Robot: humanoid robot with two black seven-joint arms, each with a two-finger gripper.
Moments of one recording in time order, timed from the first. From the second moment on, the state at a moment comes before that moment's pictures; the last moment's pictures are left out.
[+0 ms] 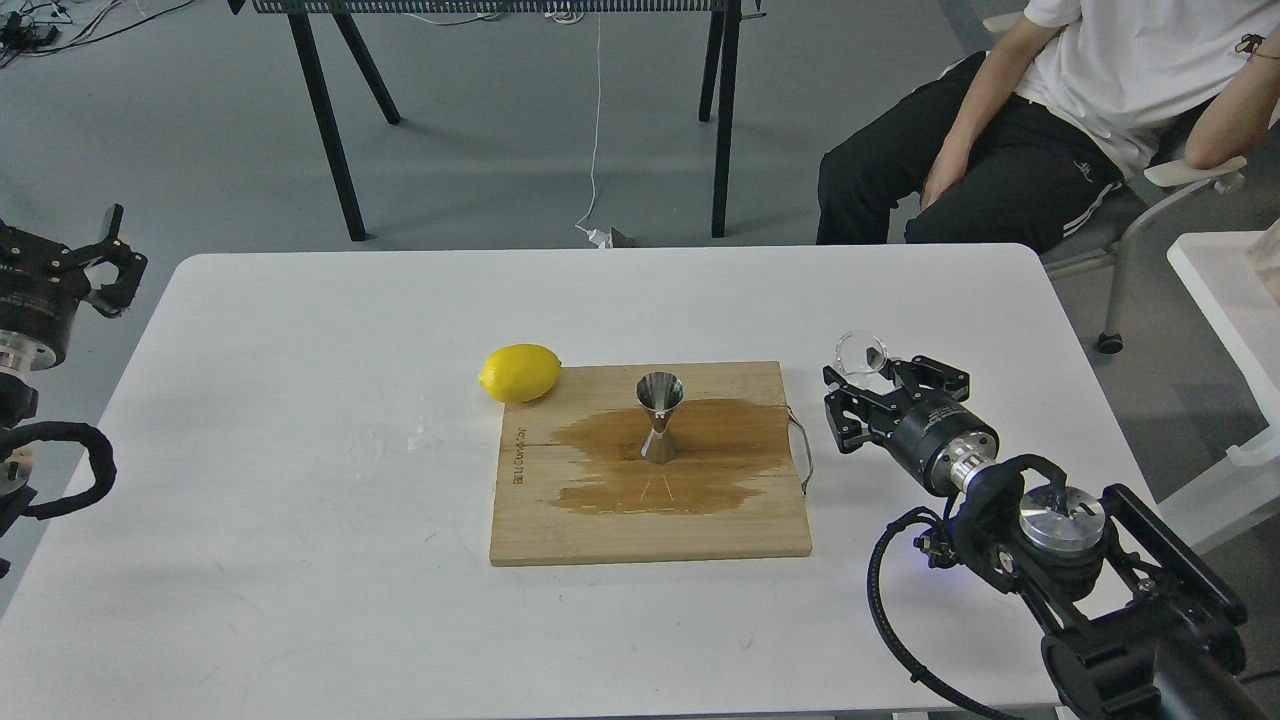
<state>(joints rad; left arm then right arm) -0.52 0.63 -0.85 -0.67 -0.20 -0.49 -0.49 0.23 -0.14 1.15 1.25 0.27 -0.16 -0.10</state>
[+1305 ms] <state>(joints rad) -0.50 0.64 -0.85 -0.67 -0.21 -0.49 -0.49 0.43 0.00 0.91 1.27 -0.34 -0.26 -0.10</state>
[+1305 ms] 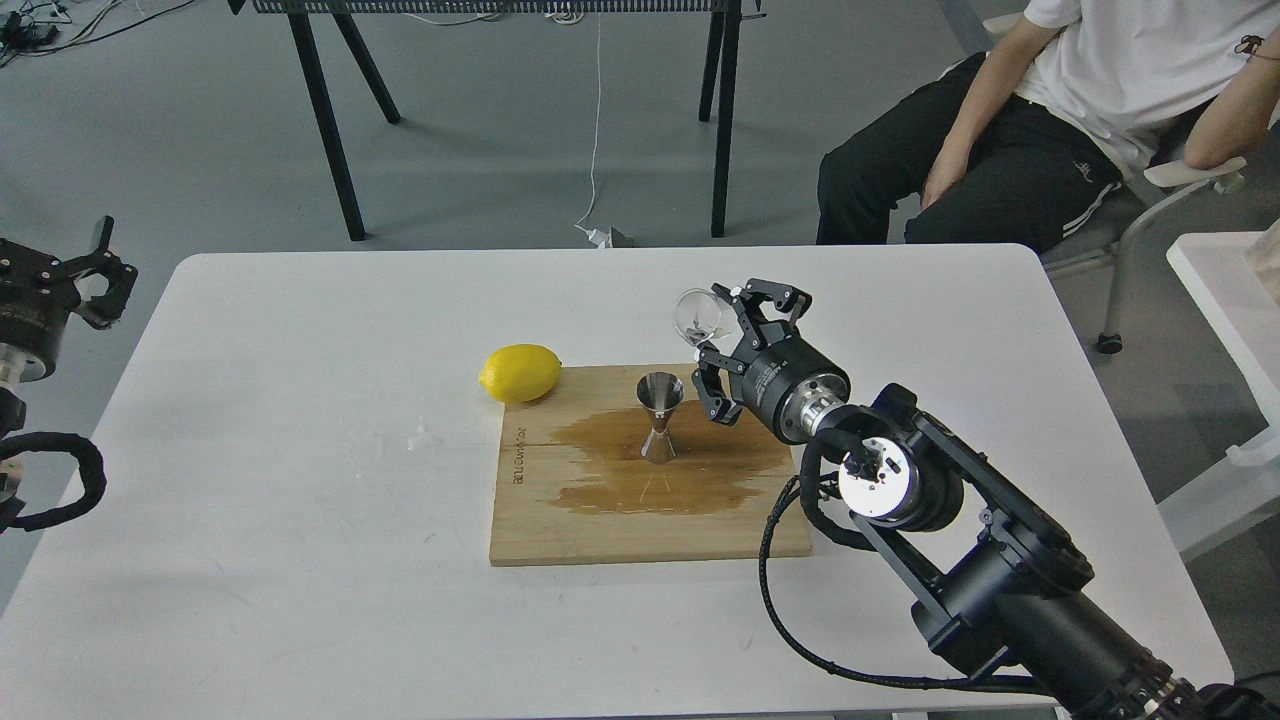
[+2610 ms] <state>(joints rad) -0.50 0.66 -0.85 -0.67 -0.21 -0.49 -0.49 0.46 -0.01 0.81 1.28 -0.54 -0.26 -0.09</state>
